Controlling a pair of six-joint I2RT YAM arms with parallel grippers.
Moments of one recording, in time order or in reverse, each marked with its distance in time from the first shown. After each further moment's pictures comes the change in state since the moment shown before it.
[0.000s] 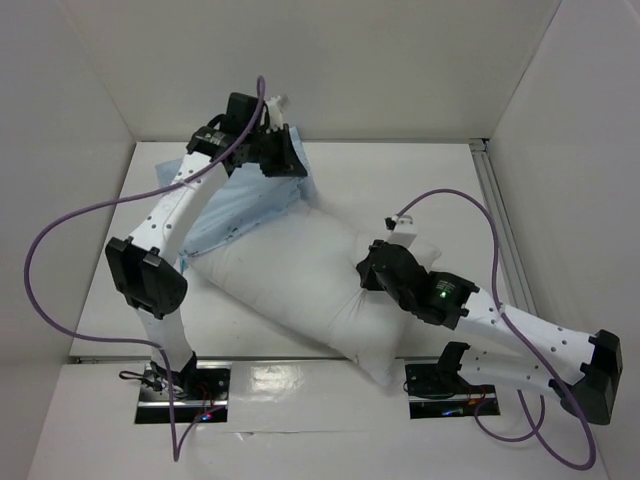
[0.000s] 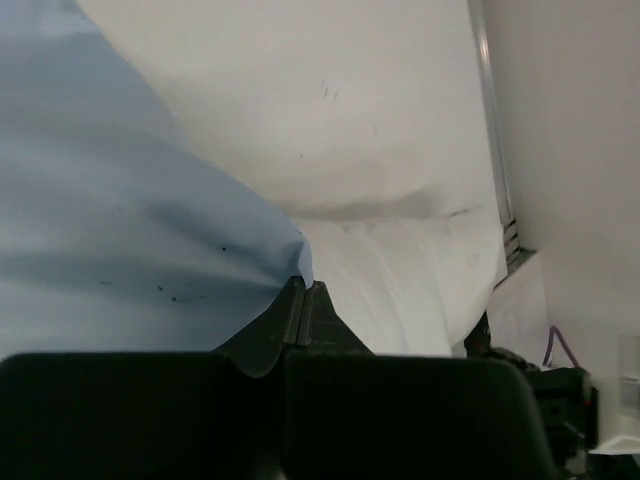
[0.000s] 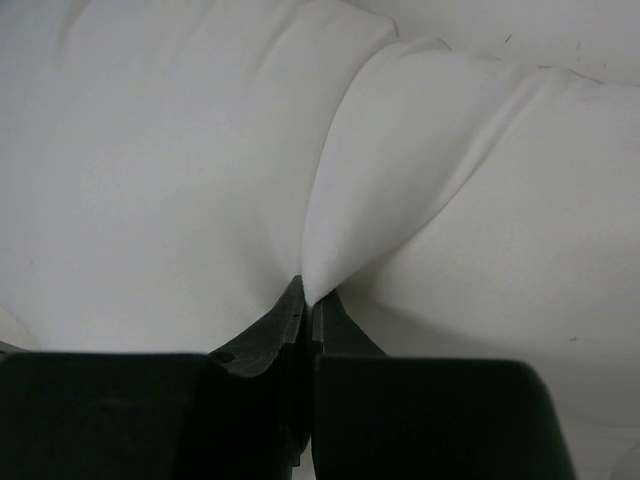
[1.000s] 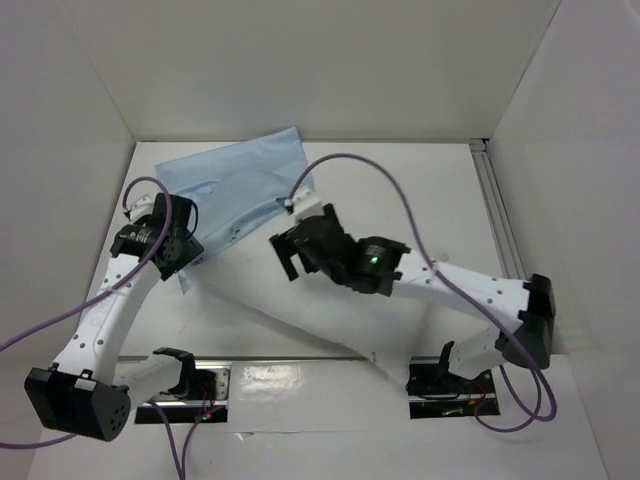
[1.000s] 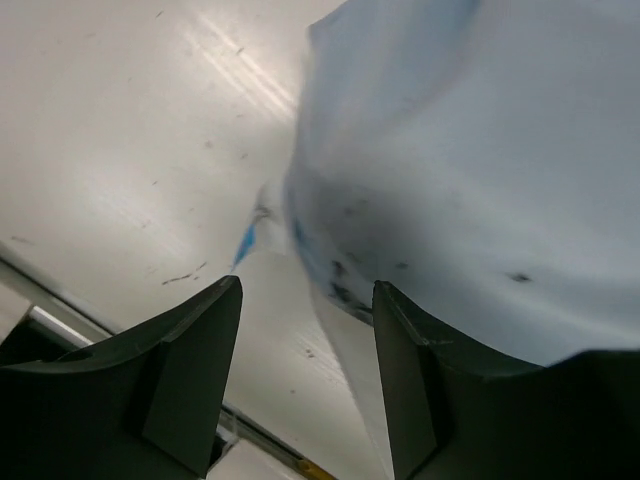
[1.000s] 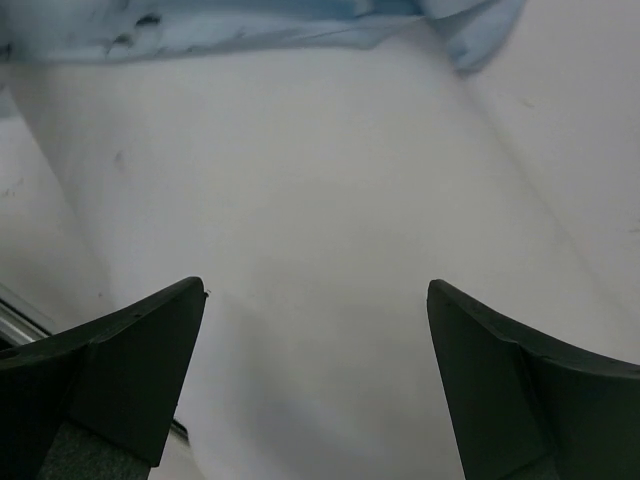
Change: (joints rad) left arm 0.179 -0.747 -0.895 -0.233 -0.846 -0.374; right arm 0.130 0.426 0.566 -0.101 -0.003 -0.485
